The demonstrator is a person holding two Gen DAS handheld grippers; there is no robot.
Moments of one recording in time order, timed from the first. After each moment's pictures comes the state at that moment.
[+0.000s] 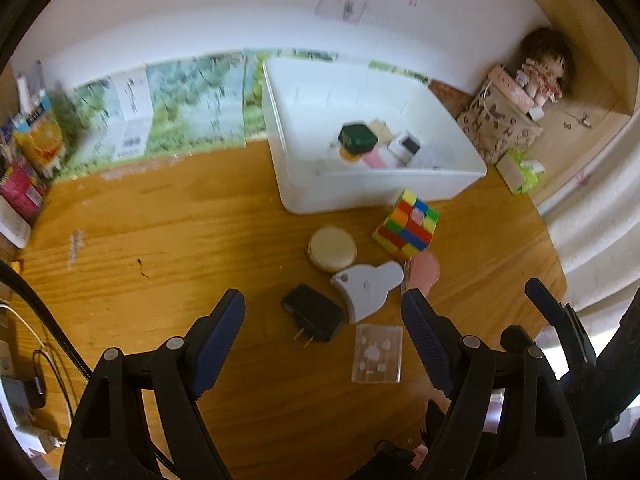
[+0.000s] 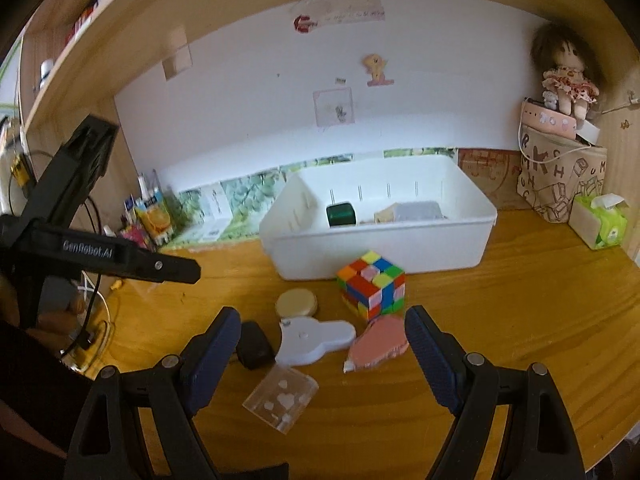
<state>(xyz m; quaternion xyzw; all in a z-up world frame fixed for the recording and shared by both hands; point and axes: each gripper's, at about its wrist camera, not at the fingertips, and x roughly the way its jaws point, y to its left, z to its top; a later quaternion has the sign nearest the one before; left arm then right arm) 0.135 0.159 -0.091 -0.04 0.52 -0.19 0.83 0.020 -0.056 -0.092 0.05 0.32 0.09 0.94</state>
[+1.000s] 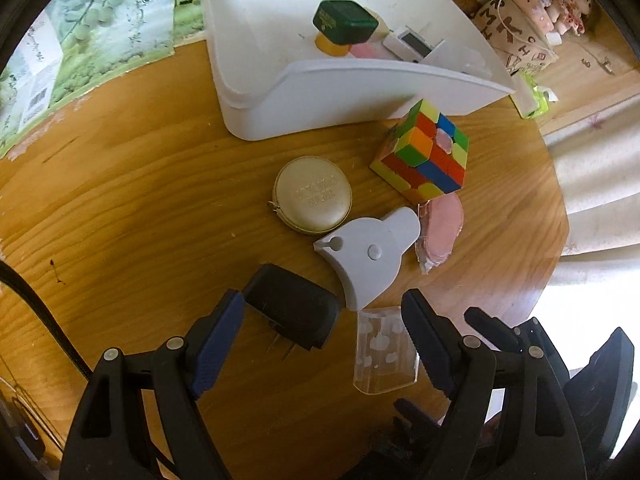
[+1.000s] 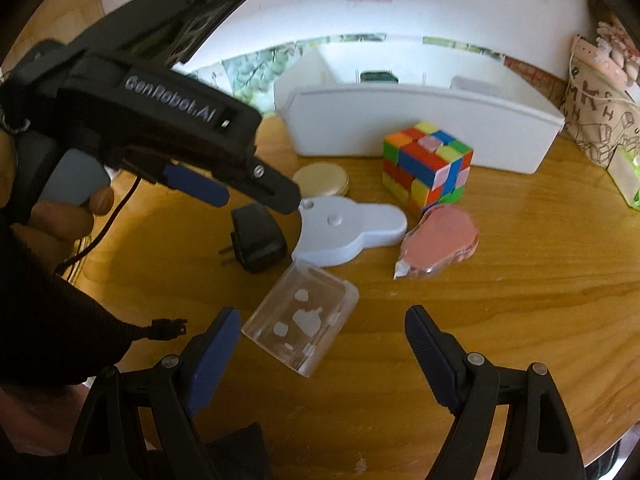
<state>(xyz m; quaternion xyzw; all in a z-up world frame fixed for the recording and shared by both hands) 0.191 0.121 -0.168 0.01 0.65 -0.25 0.72 0.042 -0.009 -0.168 0.00 0.48 0.10 0.87</state>
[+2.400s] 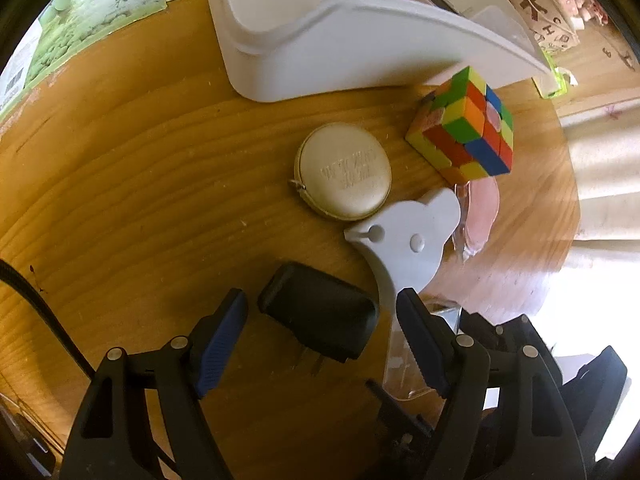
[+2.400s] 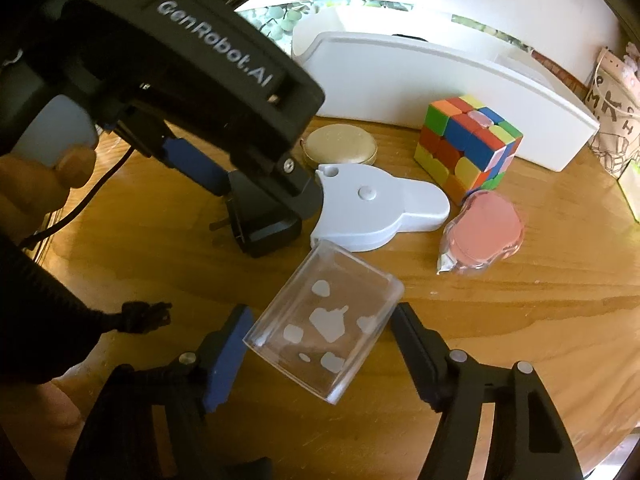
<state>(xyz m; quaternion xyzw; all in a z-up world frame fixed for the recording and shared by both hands) 0.210 0.134 -0.203 0.02 0.69 -0.24 0.68 0.066 0.040 -0.195 -0.05 0.51 0.08 0.85</state>
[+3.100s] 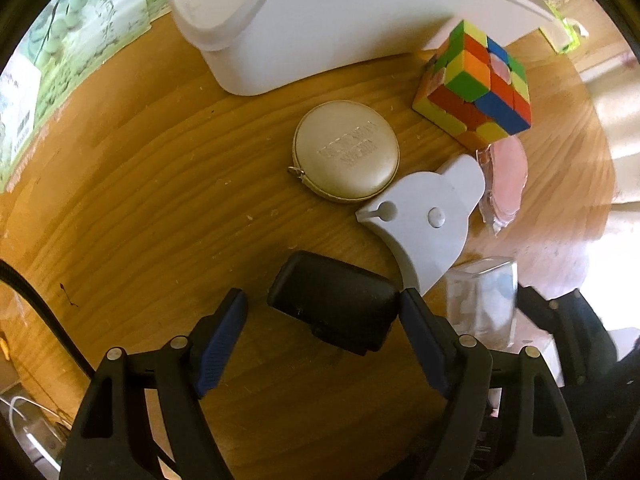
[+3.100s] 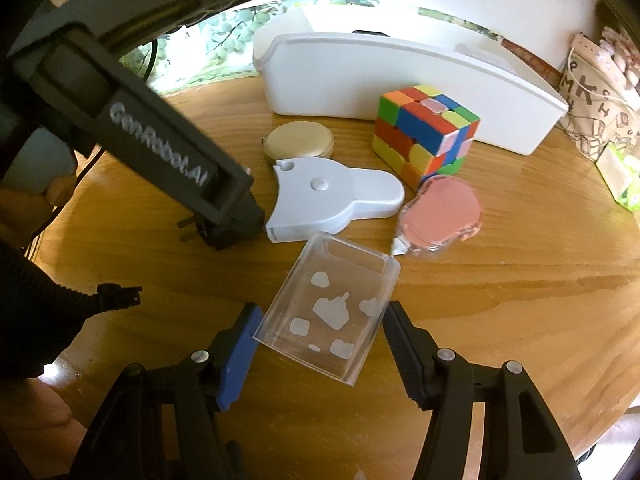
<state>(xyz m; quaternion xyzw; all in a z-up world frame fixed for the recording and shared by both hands) 0.194 0.095 -0.205 0.13 0.68 -0.22 0.69 0.056 0.034 -0.178 -0.04 0.52 0.04 0.85</state>
